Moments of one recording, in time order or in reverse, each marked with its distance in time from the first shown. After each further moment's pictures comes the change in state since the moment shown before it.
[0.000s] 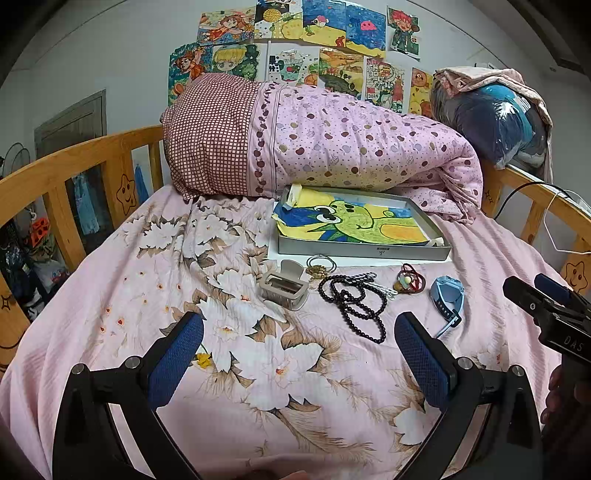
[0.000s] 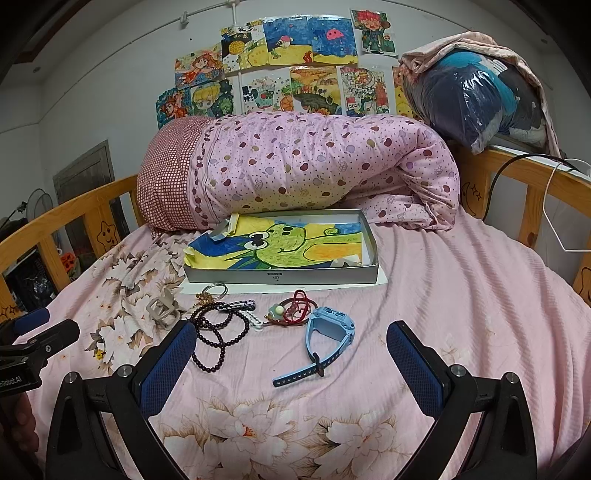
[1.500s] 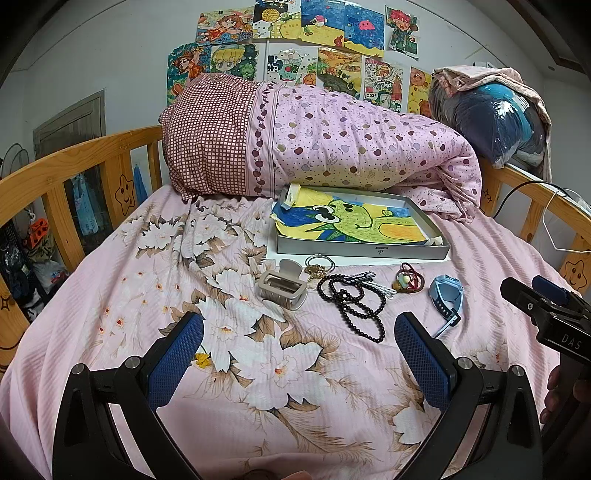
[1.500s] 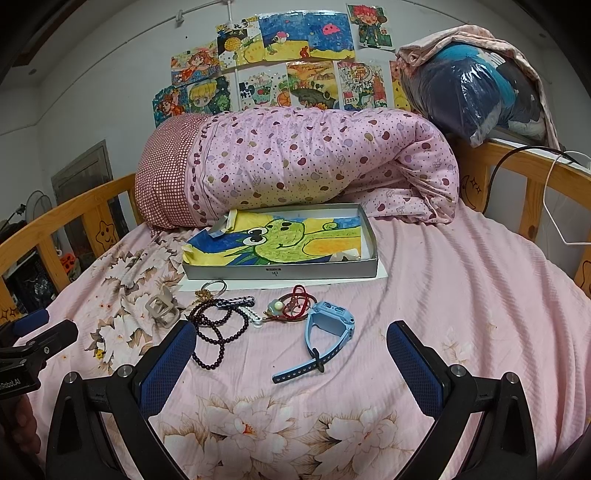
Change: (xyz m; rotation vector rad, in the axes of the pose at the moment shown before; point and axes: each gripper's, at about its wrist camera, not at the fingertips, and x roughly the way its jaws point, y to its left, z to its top) left arm 0.000 0.000 0.000 0.001 0.002 0.002; right arm 0.001 -0.003 0.002 0.013 0.012 0.000
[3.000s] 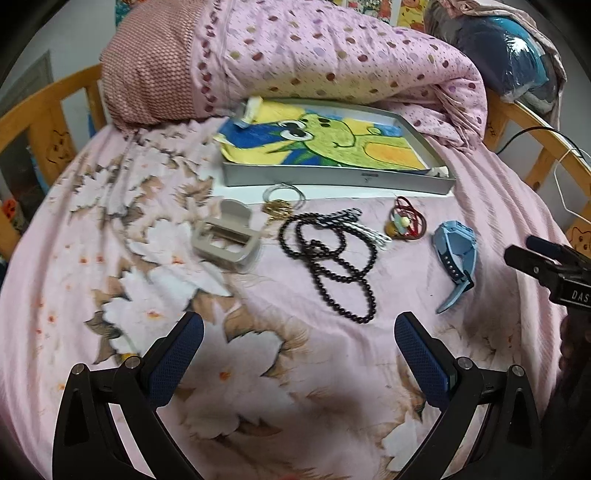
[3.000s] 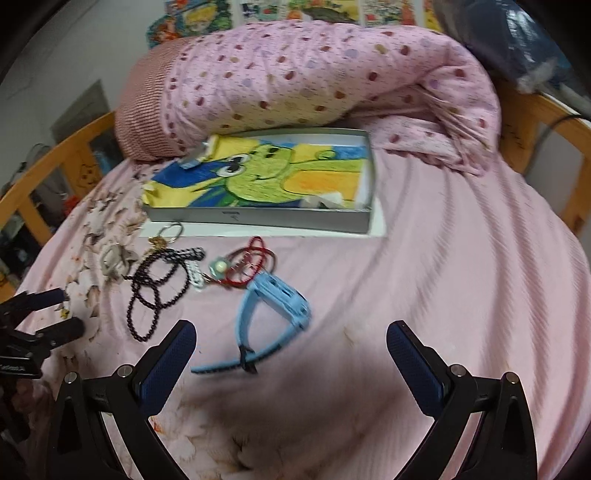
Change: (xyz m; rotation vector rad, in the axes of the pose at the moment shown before) left arm 0.104 -0.024 0.007 0.040 0.363 -0.095; right arm 0.102 -0.069 0.021 -0.057 0.357 0.130
